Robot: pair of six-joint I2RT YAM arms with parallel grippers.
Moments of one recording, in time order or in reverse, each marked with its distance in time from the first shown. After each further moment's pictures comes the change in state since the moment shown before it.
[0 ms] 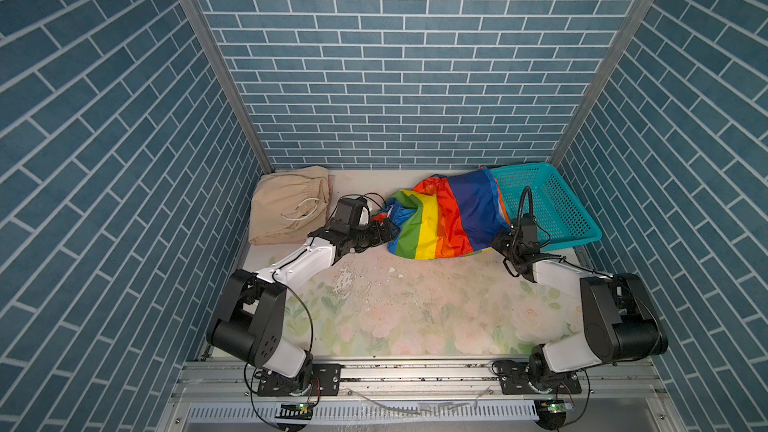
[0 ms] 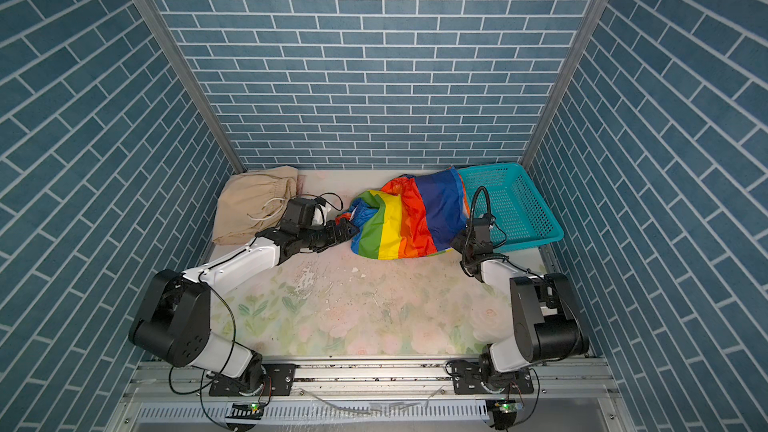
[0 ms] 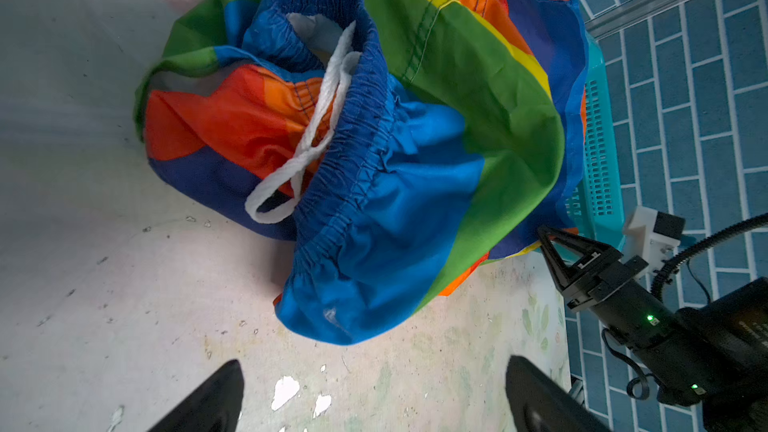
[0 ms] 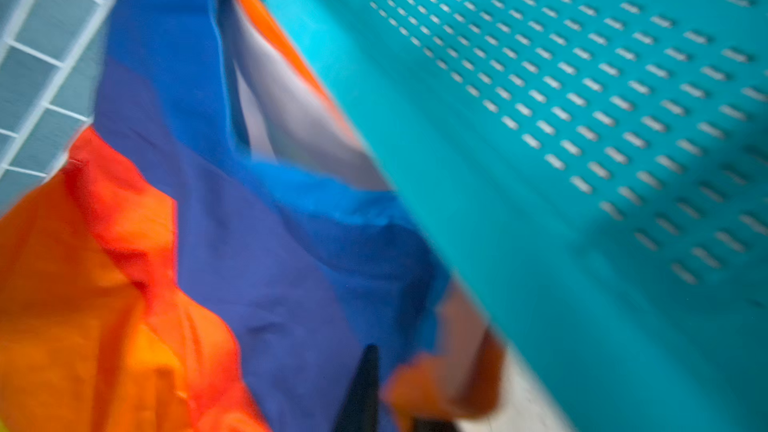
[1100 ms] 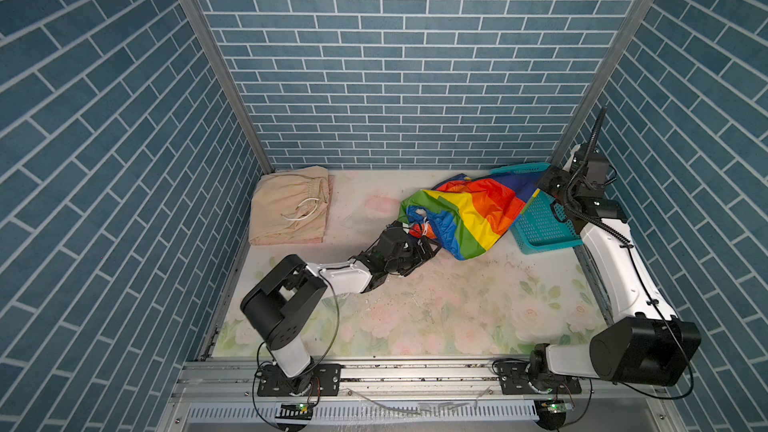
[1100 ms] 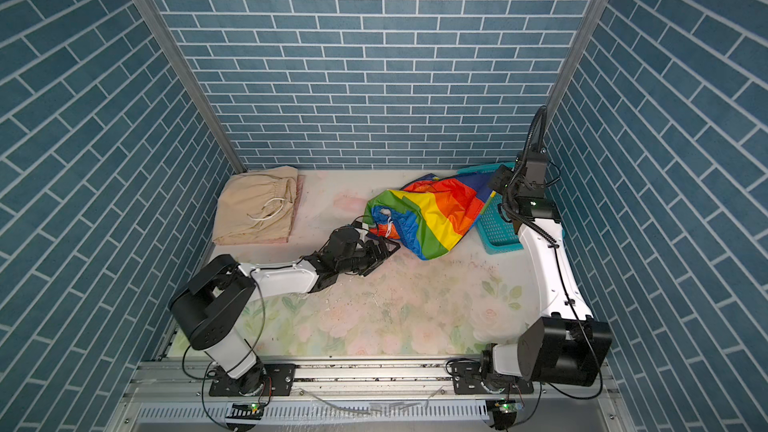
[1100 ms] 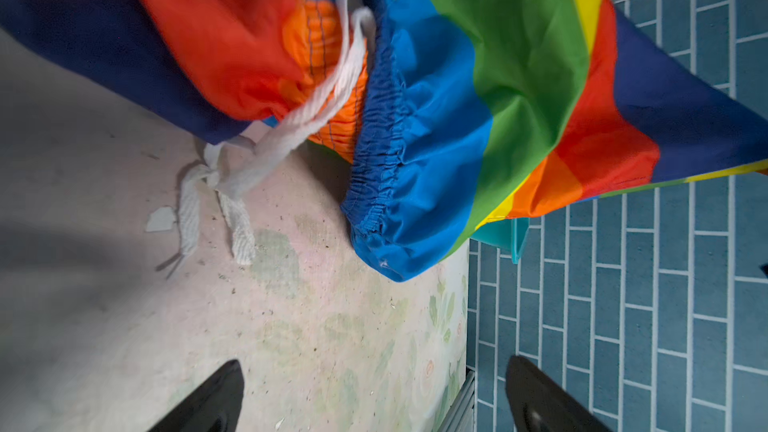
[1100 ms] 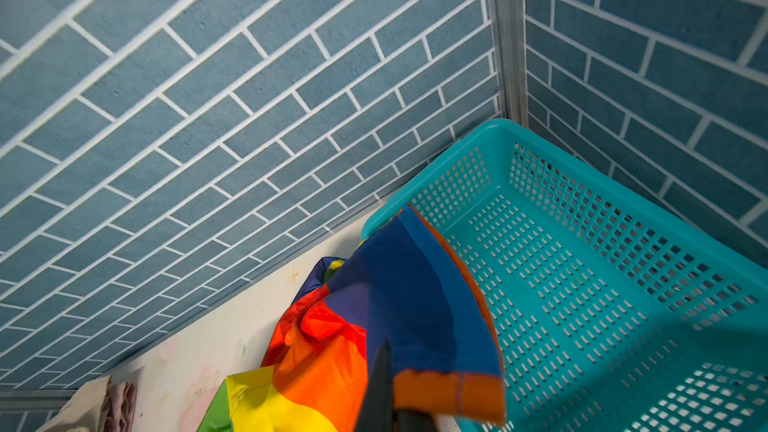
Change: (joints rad) left arm -0.371 0.240 -0.107 0.584 -0.138 -0.530; right arm -0.211 -0.138 0.710 -0.626 -0.035 -0.246
